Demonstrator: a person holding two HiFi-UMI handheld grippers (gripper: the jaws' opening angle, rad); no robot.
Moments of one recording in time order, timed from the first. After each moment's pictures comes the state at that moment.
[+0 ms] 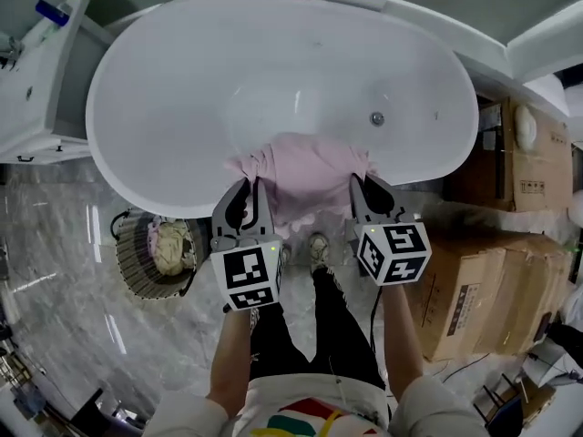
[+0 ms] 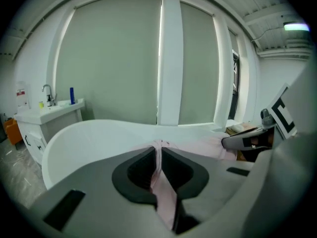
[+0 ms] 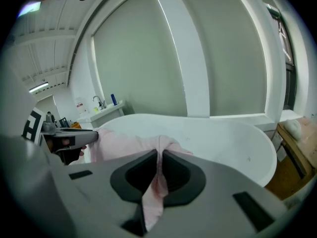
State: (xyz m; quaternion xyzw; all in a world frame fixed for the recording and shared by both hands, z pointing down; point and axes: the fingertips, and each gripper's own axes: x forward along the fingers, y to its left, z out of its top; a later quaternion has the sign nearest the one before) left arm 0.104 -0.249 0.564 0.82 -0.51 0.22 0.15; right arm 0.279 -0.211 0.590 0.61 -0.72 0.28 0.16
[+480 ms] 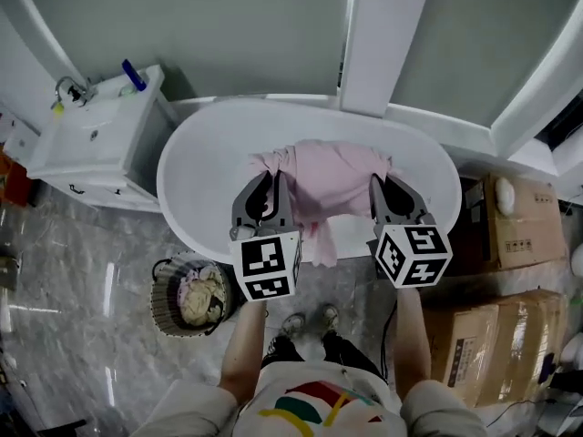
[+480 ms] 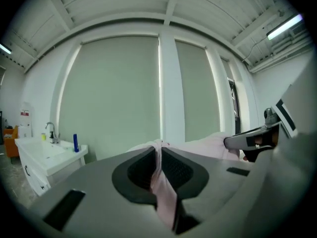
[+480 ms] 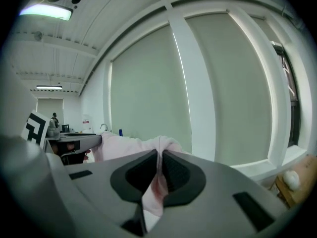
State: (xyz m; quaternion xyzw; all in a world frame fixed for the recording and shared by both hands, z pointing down) left arm 0.105 -0.284 0.304 0.84 -0.54 0.07 0.03; right arm 0.279 -0.251 0.322 0.64 -0.76 0.12 0.07
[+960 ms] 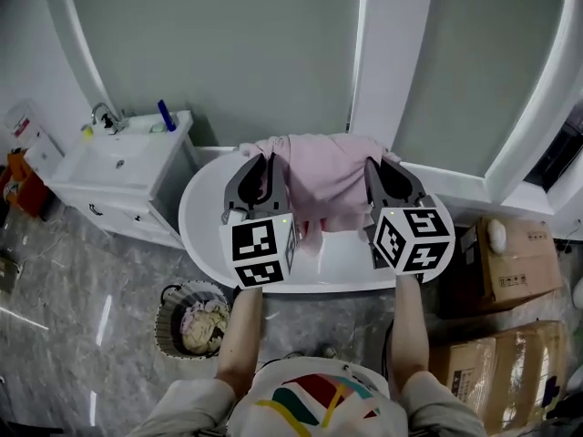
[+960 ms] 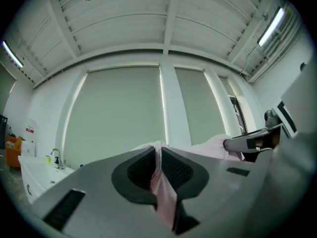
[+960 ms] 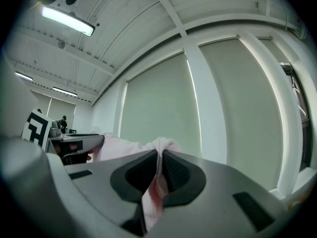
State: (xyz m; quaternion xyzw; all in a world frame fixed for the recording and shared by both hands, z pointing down) left arm 0.071 -0.255 0.142 0.82 -0.57 -0.03 -0.07; right arm 0.243 -0.237 0.158 0.61 -0.79 0.00 0.00
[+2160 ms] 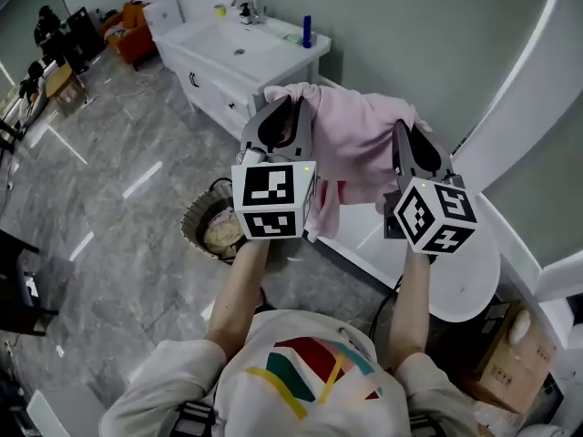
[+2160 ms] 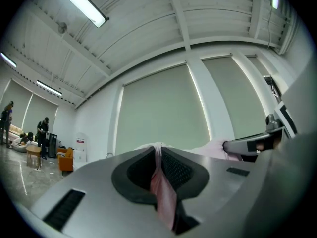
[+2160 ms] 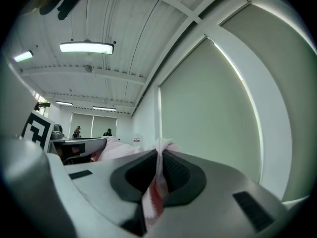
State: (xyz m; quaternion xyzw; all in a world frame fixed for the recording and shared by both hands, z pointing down) left arm -0.082 -0.196 0.156 0.66 -0.75 -0.02 -0.07; right arm 0.075 -0.255 0.173 0.40 -0.92 0.01 -0.03
